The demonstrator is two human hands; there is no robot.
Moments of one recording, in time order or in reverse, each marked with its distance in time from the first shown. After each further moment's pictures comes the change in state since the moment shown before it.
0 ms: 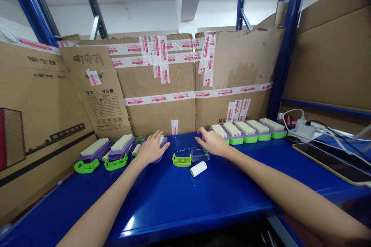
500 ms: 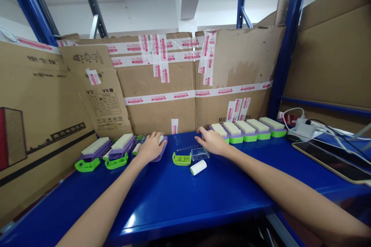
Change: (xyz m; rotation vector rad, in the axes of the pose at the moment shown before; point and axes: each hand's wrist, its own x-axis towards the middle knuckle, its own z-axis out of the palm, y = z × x) left_hand 0.004 -0.007 0.006 -0.011 0.017 0.000; right_hand -0.001 -0.003 -0.002 -0.029 -0.008 -0.003
